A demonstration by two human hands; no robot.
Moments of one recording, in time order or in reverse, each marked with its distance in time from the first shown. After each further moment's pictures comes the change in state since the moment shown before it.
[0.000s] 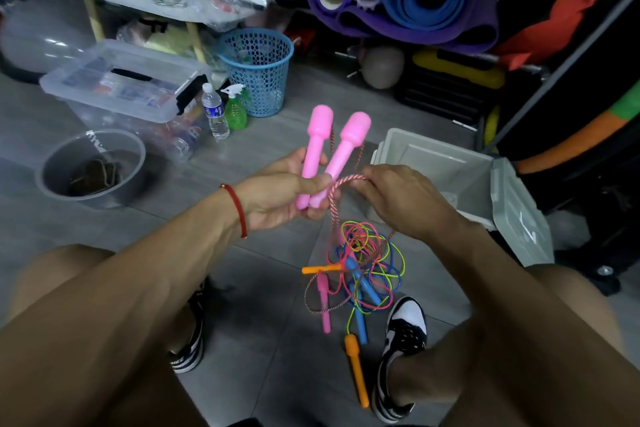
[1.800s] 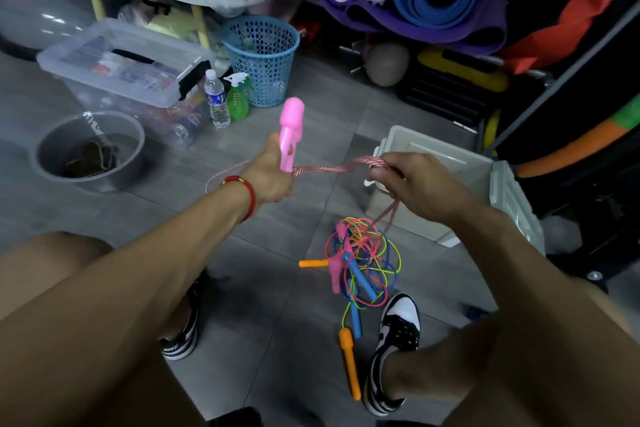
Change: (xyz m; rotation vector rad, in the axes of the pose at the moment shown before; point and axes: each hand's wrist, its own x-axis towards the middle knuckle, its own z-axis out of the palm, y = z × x) left_hand 0.011 -0.014 -0.044 0.613 0.504 0.044; right_hand 0.008 0.017 -0.015 0.198 -0.099 0.024
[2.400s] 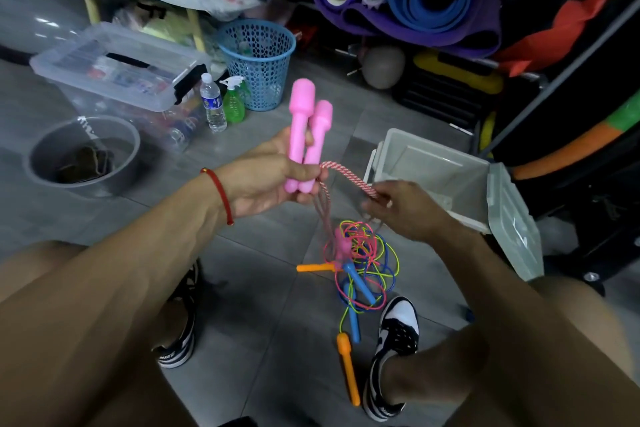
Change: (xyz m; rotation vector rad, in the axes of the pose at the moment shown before) left_hand -0.029 0.044 -0.007 -0.596 -0.446 0.013; right_hand -0.004 0.027 0.044 0.003 -0.062 0.128
